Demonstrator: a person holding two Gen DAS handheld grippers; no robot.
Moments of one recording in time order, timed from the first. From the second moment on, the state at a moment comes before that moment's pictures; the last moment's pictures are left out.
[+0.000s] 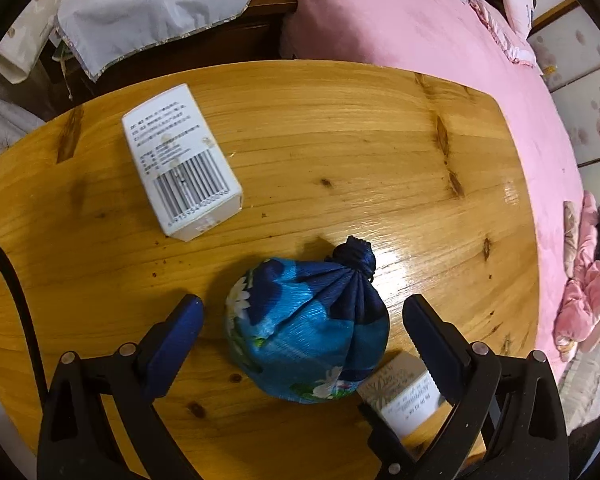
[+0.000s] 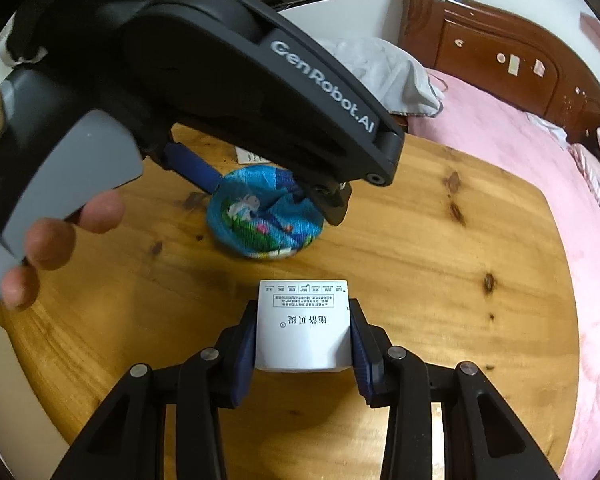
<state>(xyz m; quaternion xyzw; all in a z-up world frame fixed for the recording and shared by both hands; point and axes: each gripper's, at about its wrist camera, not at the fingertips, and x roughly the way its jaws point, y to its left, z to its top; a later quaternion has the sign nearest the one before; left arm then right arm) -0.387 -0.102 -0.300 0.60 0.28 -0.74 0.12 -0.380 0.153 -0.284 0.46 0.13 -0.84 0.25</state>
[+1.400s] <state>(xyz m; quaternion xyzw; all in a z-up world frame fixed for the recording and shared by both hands) -0.273 -0.032 -0.144 0.57 0.20 -0.79 0.14 -0.282 0.204 -0.165 0.43 0.03 -0.86 0.27</state>
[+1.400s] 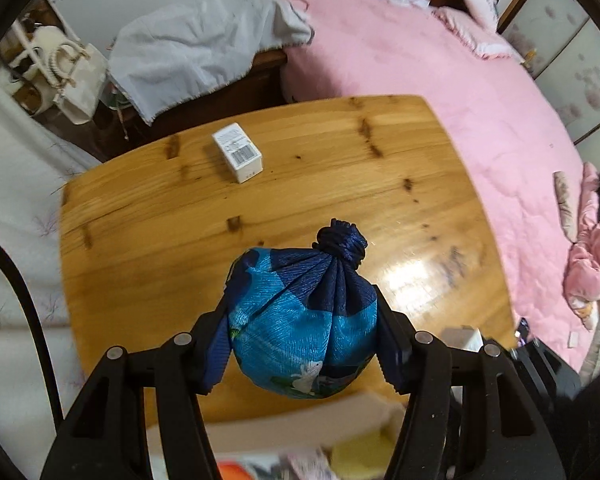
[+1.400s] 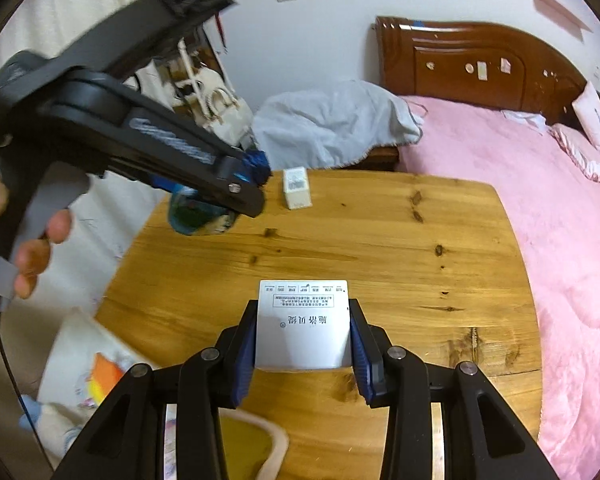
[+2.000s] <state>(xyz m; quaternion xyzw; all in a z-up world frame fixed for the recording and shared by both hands) -0.110 0.005 -0.107 0.54 0.23 -0.79 0.20 -0.164 0.167 -0.091 0.41 0.10 -0.83 0.37</state>
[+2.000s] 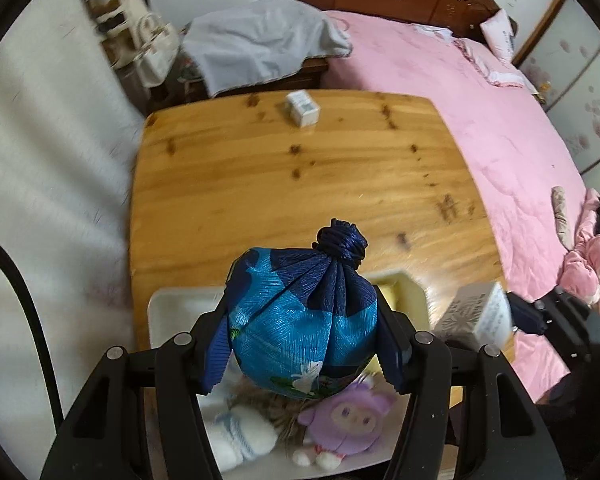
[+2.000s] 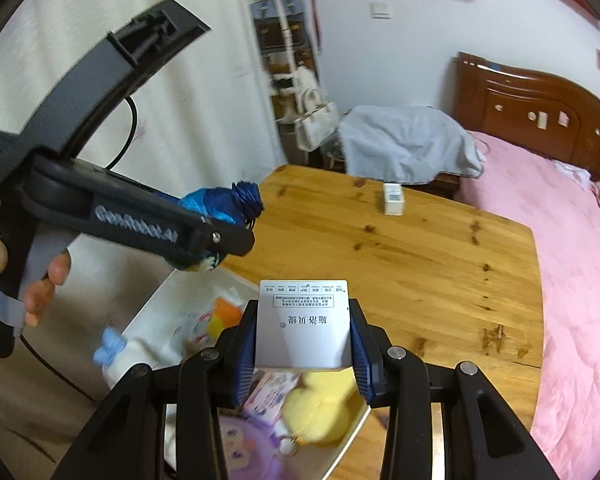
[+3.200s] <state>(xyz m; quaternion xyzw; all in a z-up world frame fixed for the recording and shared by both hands) -0.030 0.035 -0.185 0.59 0.23 -0.72 0.27 -0.100 0.122 -0.157 0.46 0.24 -0.77 0.37</state>
